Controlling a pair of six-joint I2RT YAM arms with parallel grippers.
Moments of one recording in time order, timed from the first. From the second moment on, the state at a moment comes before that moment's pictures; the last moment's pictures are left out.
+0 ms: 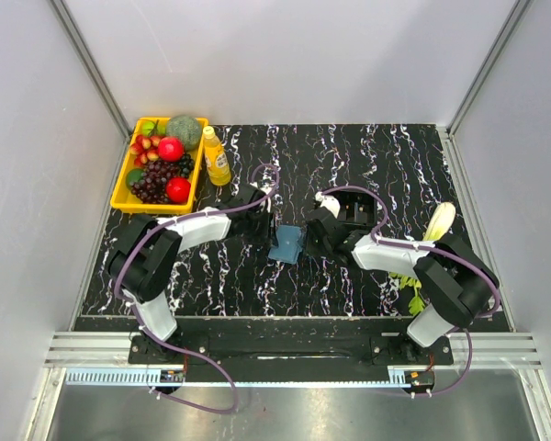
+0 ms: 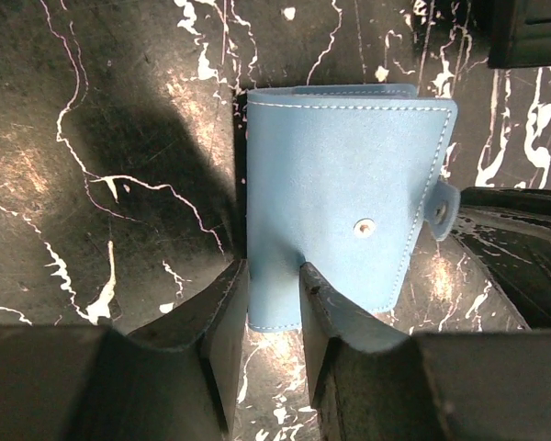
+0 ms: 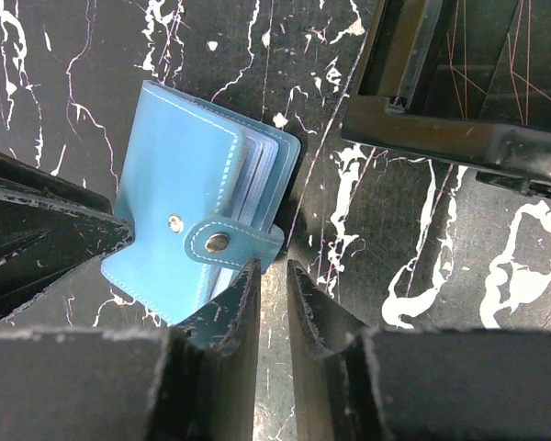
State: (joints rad) left arm -0.59 1.75 1.02 -0.25 0.24 -0.48; right arm 0.76 1.59 0.79 0.01 0.22 0.70
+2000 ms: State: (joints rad) left arm -0.68 1.71 0.91 -0.14 0.14 -0.72; right arm 0.59 1.69 0.79 0.14 -0.22 0.58
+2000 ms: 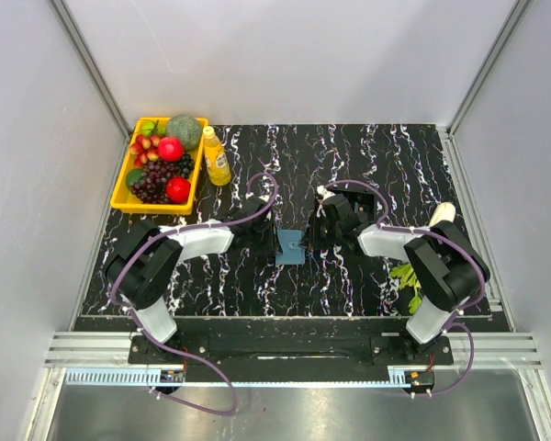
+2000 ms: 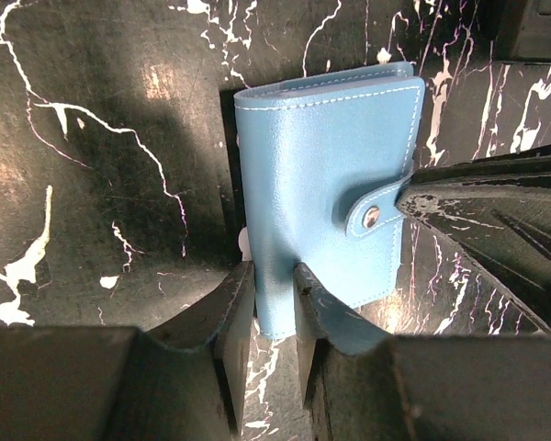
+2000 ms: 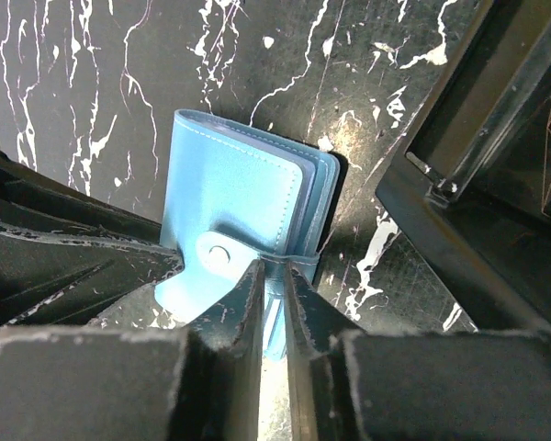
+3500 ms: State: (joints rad) left arm -0.68 1.72 0.92 -0.18 0.14 -0.71; right arm 0.69 1.69 0.88 0.00 -0.02 0.49
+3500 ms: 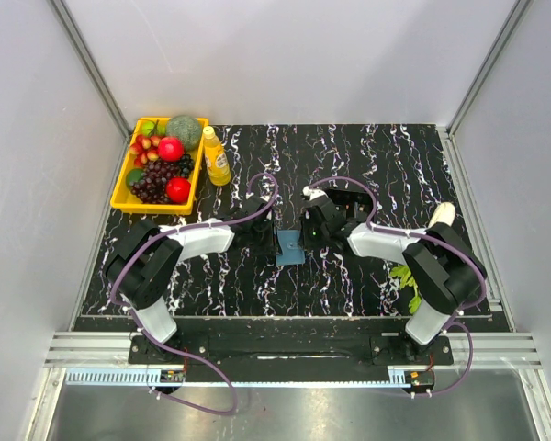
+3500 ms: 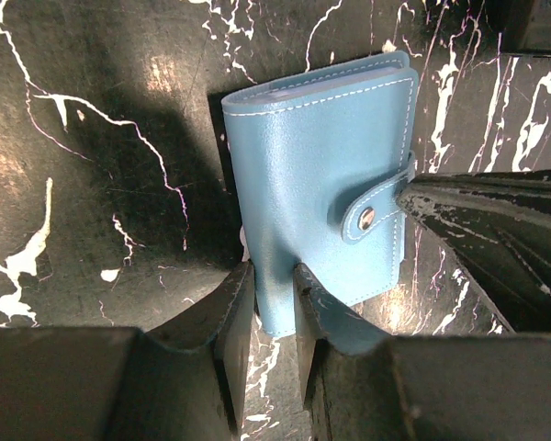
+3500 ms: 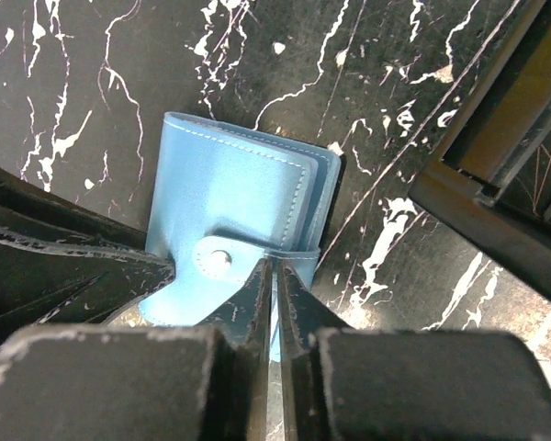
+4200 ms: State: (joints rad) left arm -0.70 1.72 0.93 -0.17 0.15 -0.71; right arm 0.73 1.58 0.90 -0.05 -0.02 0.50
